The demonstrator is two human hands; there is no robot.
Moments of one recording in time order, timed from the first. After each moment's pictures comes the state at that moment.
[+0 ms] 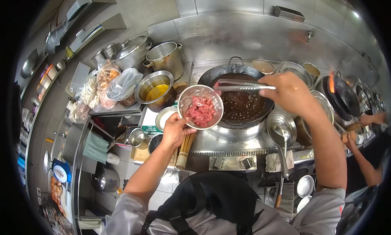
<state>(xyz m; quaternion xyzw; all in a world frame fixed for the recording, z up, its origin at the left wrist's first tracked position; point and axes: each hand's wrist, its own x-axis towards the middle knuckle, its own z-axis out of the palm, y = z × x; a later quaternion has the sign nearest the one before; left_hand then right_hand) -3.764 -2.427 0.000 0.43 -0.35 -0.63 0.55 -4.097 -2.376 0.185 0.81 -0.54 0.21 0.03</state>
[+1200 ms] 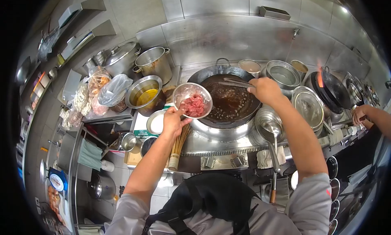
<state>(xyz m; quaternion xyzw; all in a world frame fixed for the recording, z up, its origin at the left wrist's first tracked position) -3.801 -2.464 -0.006 0.45 -0.33 -0.61 0.56 -4.140 -2.439 0.093 0.73 -0.66 0.14 0.06</state>
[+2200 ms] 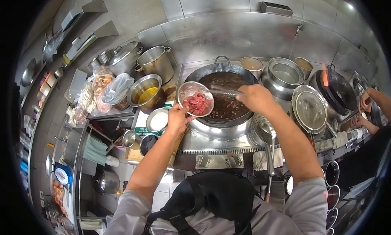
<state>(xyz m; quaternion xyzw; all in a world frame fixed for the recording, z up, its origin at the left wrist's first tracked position) -3.844 -2.475 -0.025 0.47 -0.38 -0.59 0.54 -4.141 -2.420 0.081 0.77 -0.59 0.22 -0.01</state>
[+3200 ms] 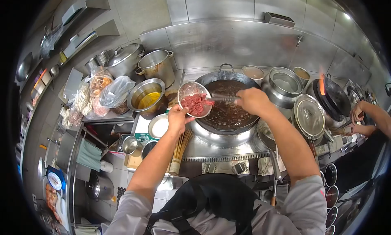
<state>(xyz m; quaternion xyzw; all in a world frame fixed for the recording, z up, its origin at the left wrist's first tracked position) -3.800 -2.513 -0.027 0.44 -0.40 -0.57 0.56 -4.089 -2.454 0.087 0.76 -0.62 0.18 0.01</state>
